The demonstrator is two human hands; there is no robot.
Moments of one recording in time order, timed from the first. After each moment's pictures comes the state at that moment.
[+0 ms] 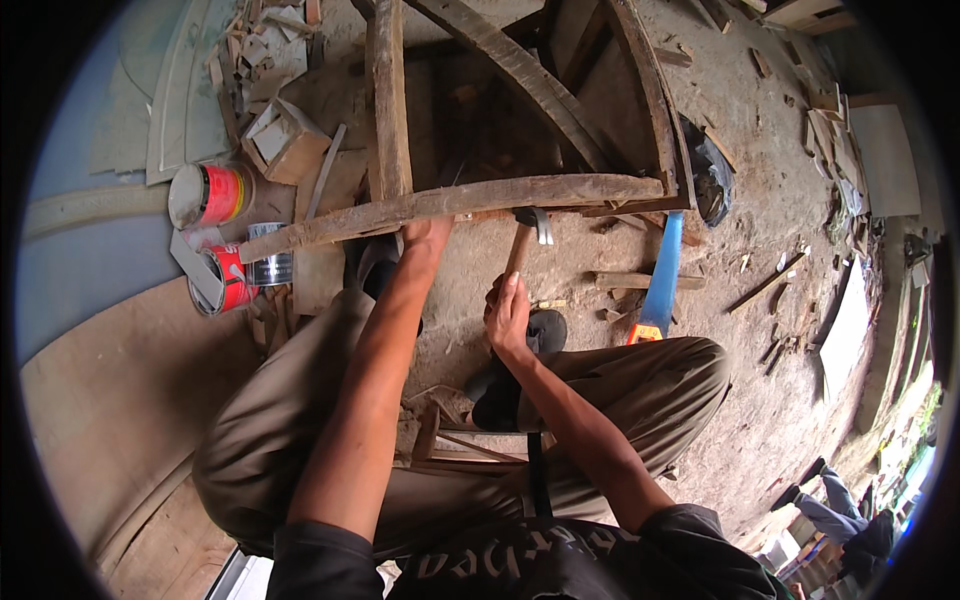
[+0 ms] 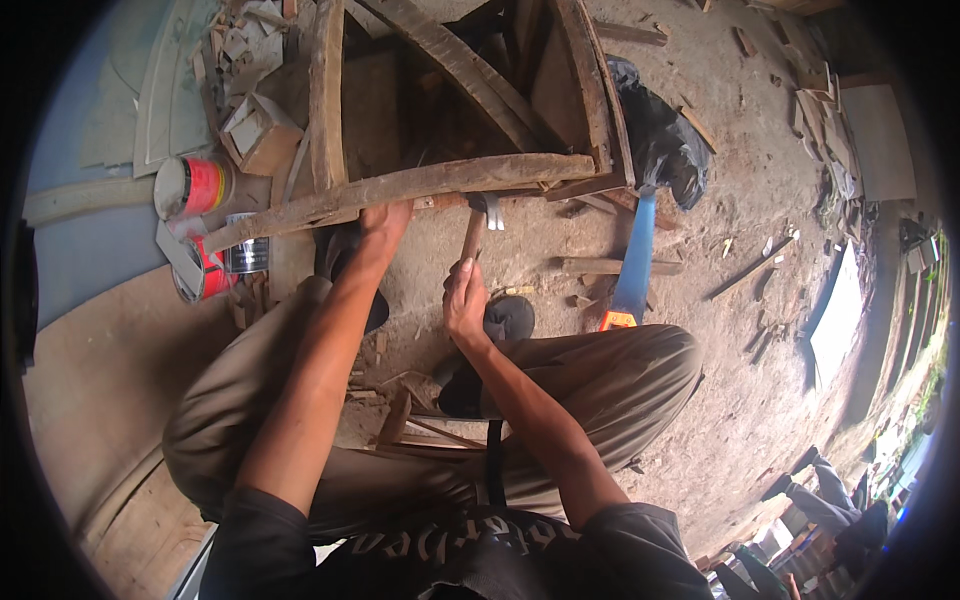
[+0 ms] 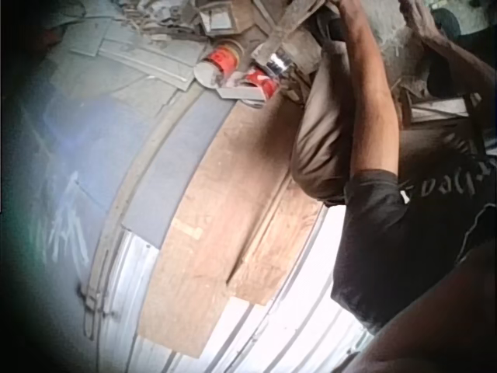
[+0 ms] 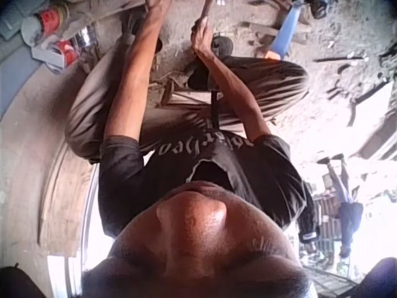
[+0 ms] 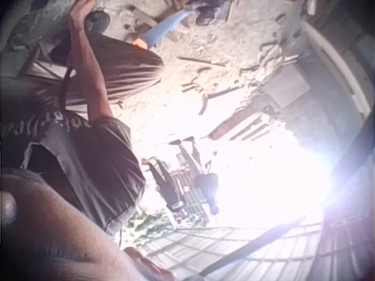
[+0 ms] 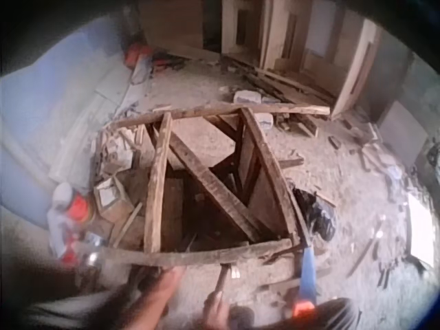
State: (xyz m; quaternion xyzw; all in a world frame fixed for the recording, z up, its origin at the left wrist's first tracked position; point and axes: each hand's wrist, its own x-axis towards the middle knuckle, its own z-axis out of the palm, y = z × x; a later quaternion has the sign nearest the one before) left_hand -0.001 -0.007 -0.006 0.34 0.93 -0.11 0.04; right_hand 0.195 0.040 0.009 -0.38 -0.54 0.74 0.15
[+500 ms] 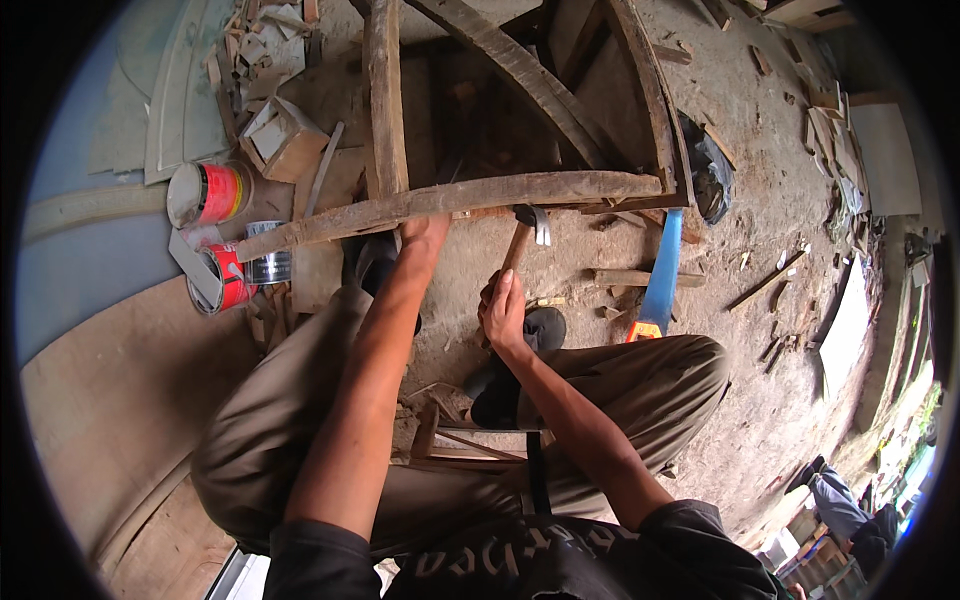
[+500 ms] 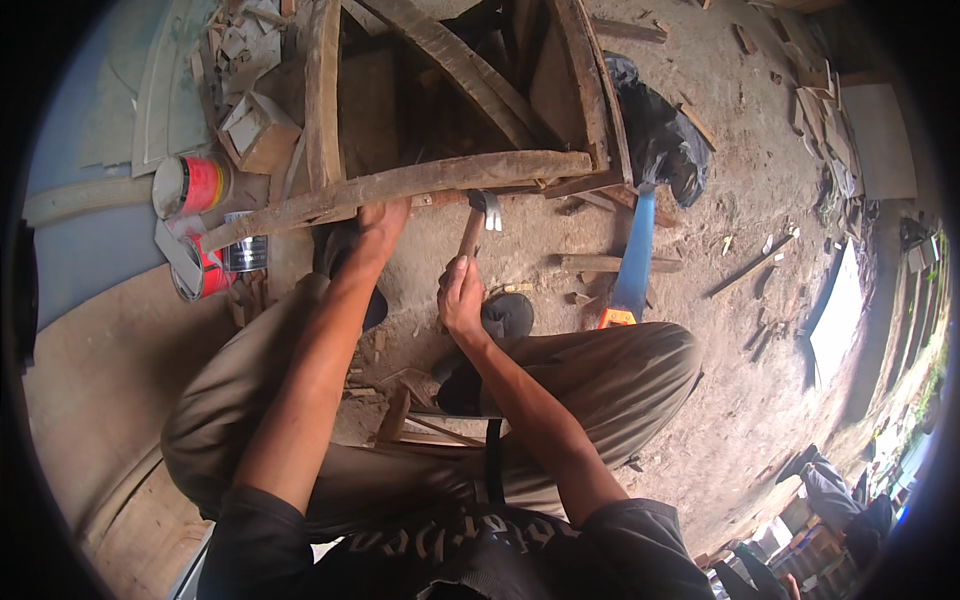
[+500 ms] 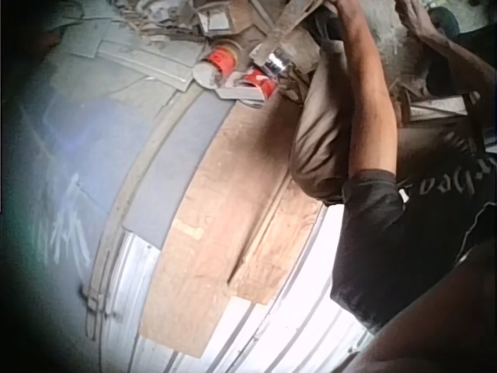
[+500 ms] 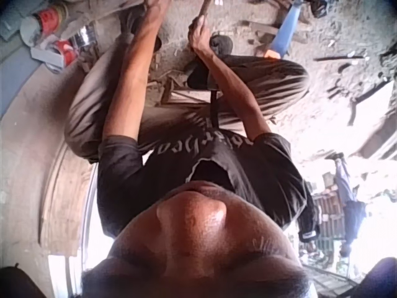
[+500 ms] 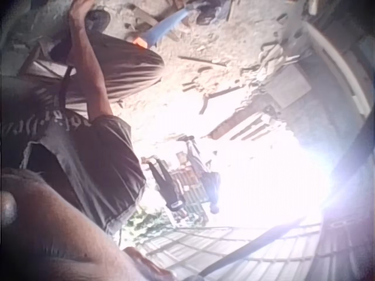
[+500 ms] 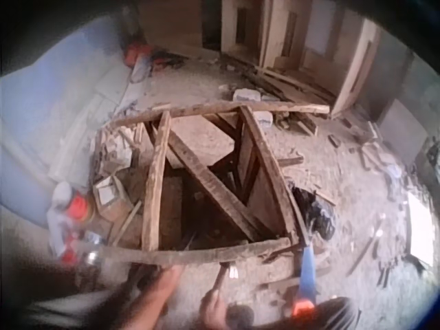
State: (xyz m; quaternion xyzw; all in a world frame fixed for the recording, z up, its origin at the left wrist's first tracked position) left_hand 0.002 -0.009 -0.007 0.36 0.92 -0.13 0.04; right_hand 0.195 0.041 -0.003 -0.37 -0.56 0.73 0.14
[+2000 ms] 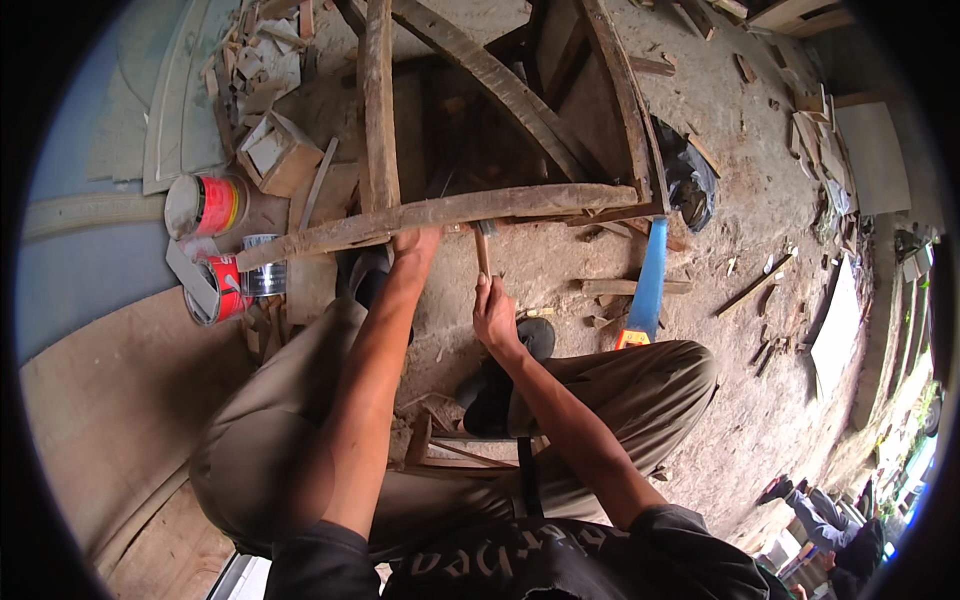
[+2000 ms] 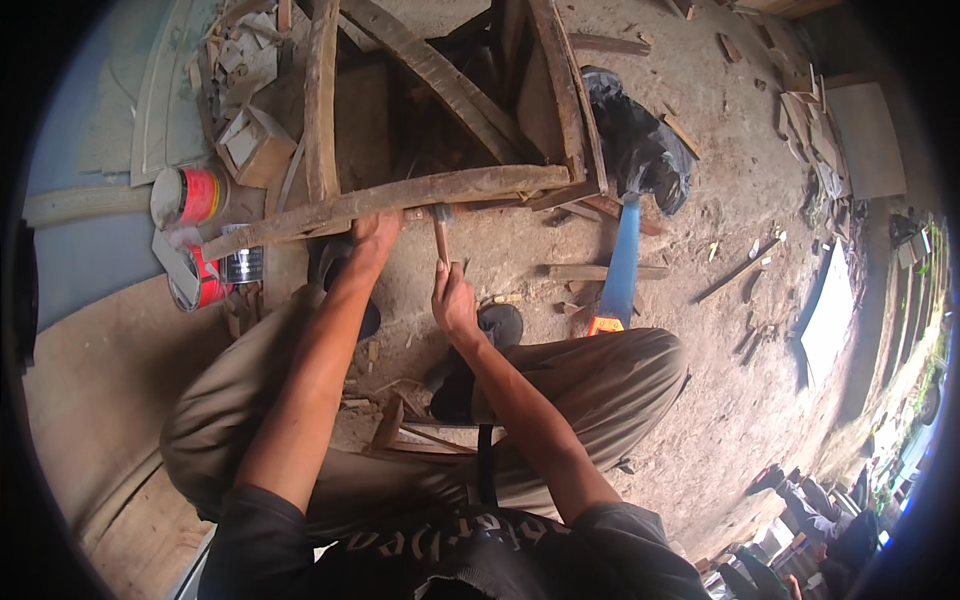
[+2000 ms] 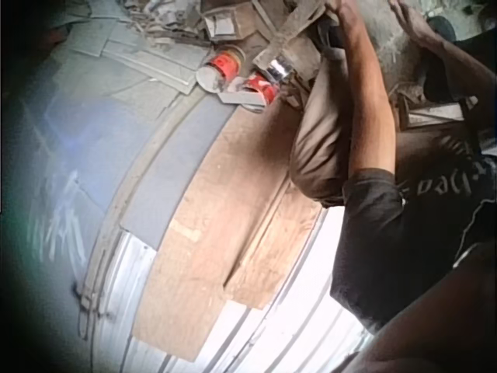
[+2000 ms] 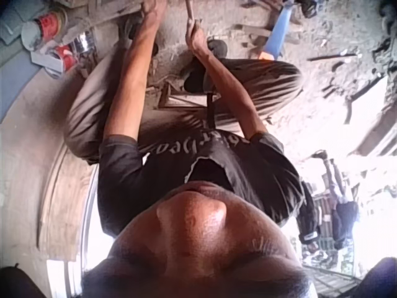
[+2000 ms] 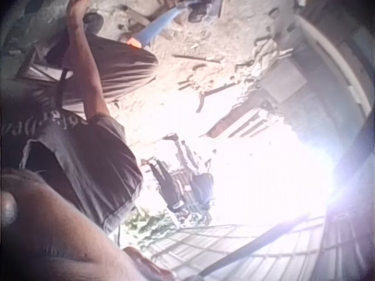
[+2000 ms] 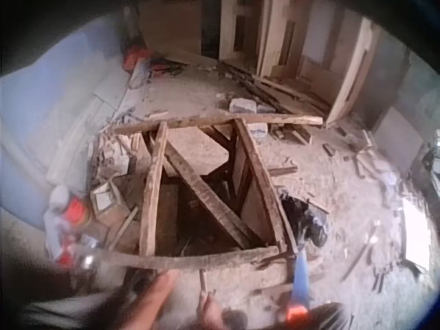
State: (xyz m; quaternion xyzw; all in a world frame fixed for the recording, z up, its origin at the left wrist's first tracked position) left_hand 0.000 -0.005 -0.003 0.34 0.93 -0.11 0.07; right_hand 0.189 0.059 0.001 -0.35 -0.78 0.52 0.01
